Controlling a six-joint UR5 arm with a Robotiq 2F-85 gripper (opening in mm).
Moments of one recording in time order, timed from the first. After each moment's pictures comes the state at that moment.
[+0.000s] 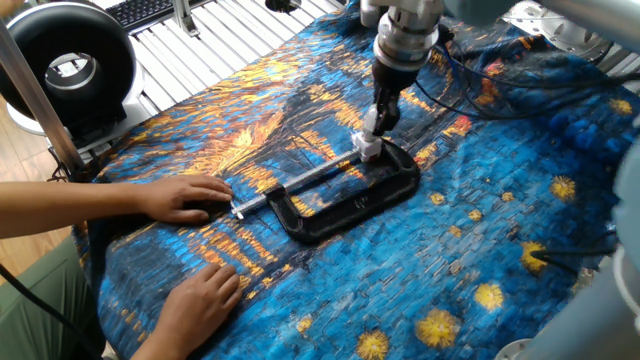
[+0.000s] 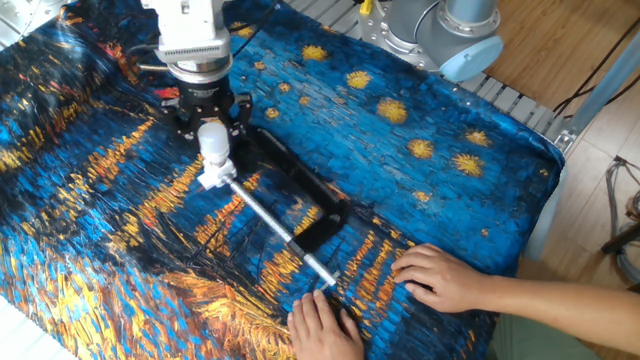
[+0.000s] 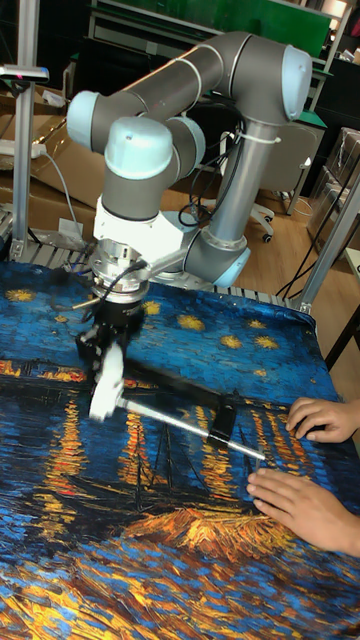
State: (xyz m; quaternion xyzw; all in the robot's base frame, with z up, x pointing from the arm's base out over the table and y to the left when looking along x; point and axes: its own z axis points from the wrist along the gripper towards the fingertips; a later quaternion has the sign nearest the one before) arm 0.485 -0.098 0.085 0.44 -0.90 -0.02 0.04
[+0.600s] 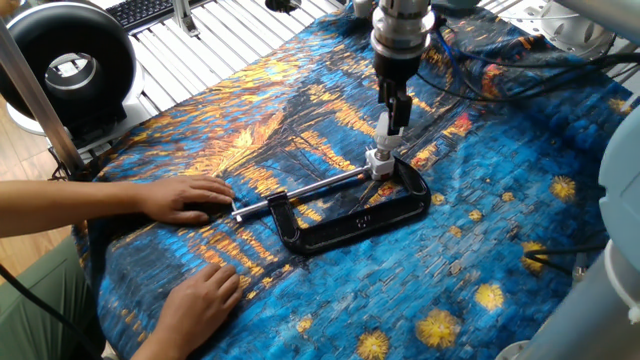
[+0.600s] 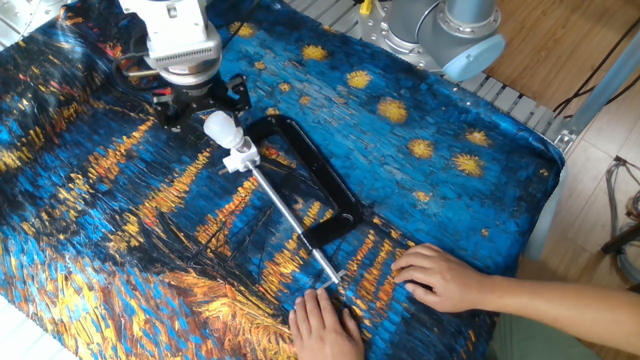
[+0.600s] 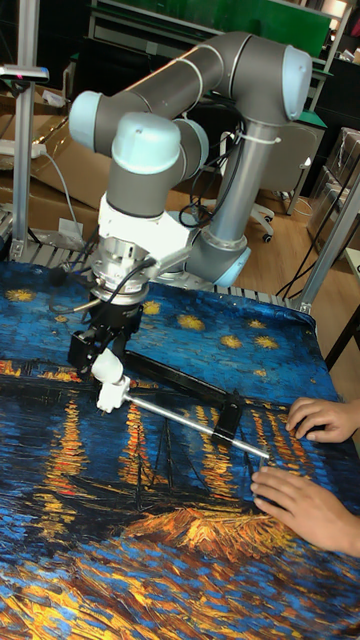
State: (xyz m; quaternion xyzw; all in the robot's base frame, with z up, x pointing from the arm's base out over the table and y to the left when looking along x) arm 0.513 -0.098 0.095 0.47 -0.88 0.01 0.01
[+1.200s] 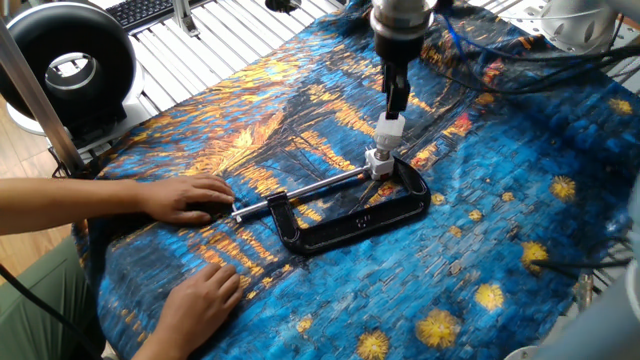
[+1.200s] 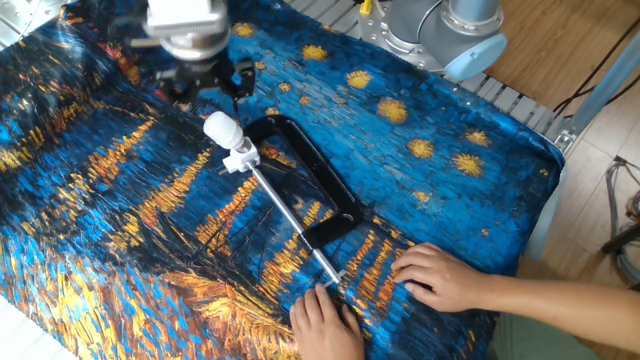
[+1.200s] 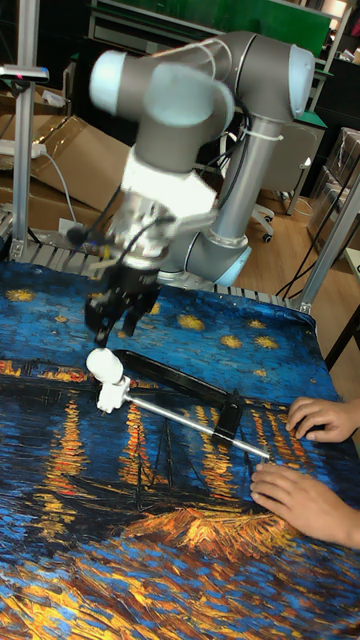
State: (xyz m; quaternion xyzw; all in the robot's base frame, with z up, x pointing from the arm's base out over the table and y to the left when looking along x) arm 0.489 -0.079 0.156 0.38 -0.93 0.03 0.02
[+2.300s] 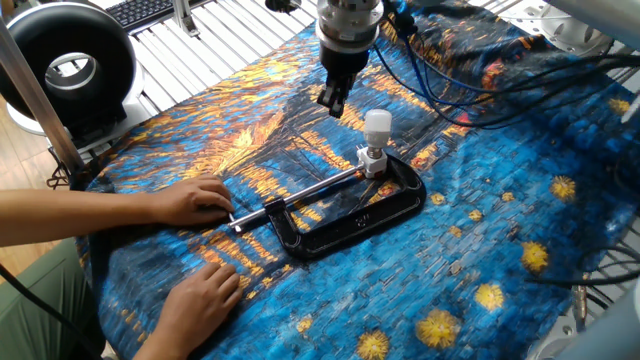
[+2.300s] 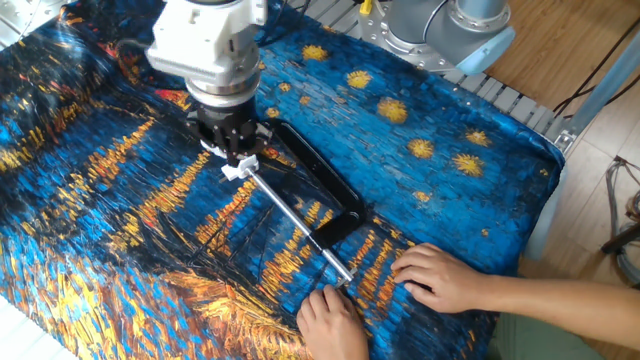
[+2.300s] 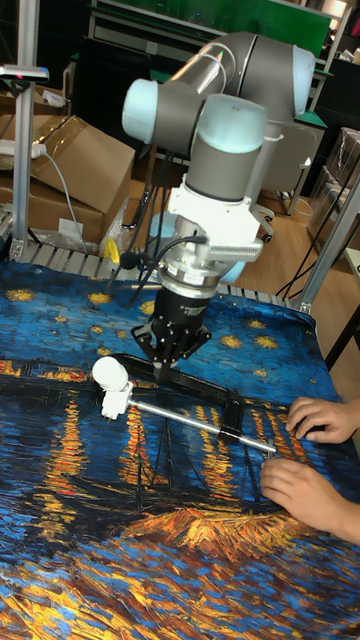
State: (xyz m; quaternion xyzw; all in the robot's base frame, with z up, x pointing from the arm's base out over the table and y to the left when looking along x) arm 0.549 -0.002 0.135 0.22 -0.98 -0.01 -0.04
